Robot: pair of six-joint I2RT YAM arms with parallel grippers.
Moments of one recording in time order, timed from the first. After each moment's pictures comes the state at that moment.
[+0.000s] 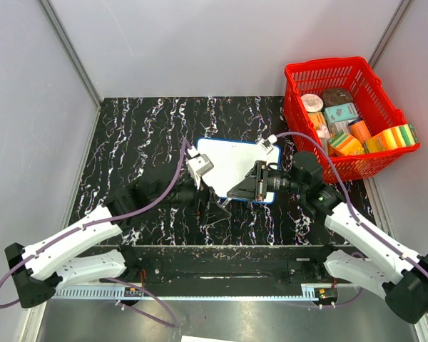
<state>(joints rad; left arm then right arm) -0.95 0.94 0.93 -0.35 0.38 -0.36 0.63 0.97 0.75 0.12 -0.78 0.84</state>
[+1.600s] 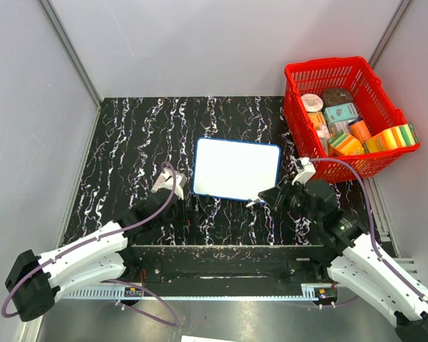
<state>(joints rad) -0.85 0.82 0.44 -0.28 -0.06 -0.67 0.63 0.59 0.55 -0.31 -0.09 0.72</state>
